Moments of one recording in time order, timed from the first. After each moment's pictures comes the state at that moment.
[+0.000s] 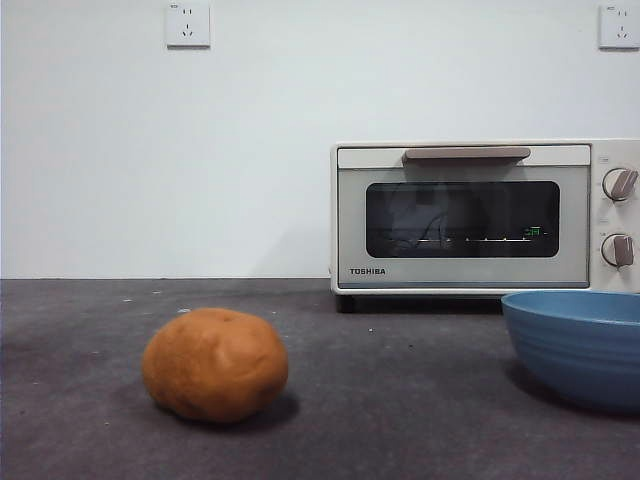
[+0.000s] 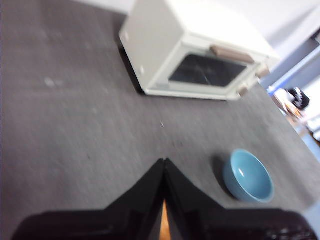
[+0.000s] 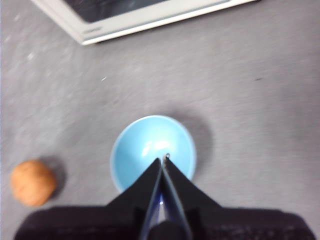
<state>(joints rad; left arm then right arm) 0.03 0.64 0.77 -0.63 0.64 -0.26 -0.04 0.71 0.94 -1.03 -0.32 0.17</state>
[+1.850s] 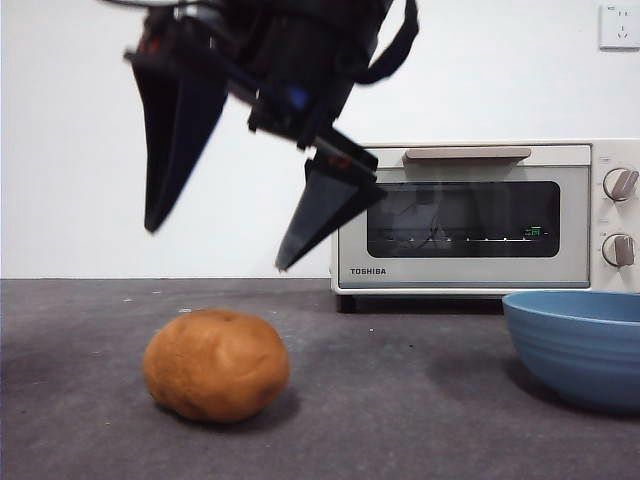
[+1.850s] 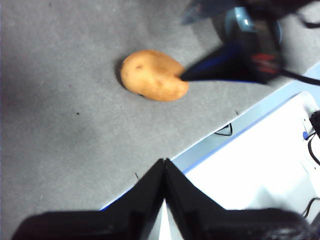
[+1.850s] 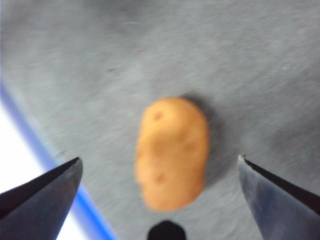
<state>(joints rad) -0.17 0.62 0.79 -1.15 0.55 0.01 0.90 1.78 1.40 -0.76 -0.19 0.08</state>
